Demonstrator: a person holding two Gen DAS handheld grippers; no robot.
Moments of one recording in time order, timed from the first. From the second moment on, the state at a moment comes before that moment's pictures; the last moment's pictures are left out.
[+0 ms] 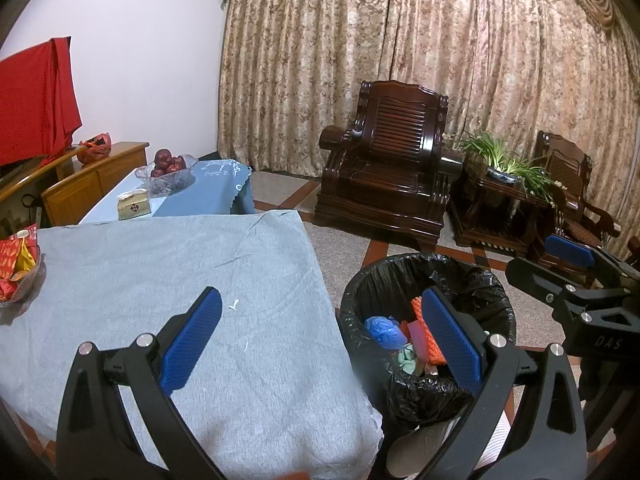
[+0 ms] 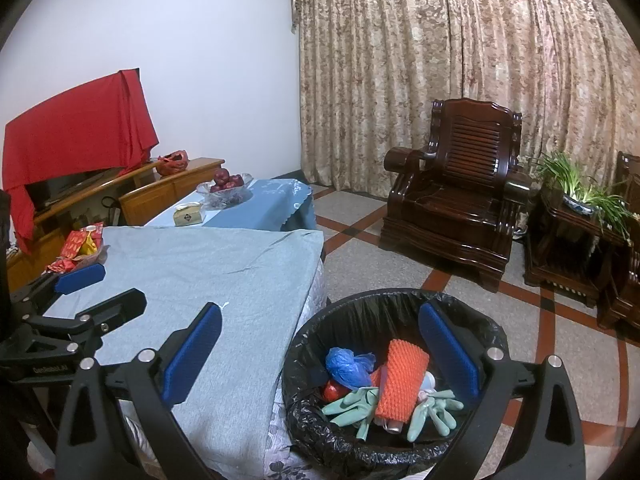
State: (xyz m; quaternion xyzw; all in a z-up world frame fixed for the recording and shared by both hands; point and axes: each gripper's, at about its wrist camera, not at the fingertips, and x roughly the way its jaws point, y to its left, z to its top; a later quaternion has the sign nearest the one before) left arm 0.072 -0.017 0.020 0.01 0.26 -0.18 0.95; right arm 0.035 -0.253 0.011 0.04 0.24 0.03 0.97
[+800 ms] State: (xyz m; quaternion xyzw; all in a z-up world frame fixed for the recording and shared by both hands) left arm 0.071 -0.017 0.013 0.01 0.27 -0.18 0.95; right arm 0.035 -0.259 0.005 0.04 0.25 0.03 0.97
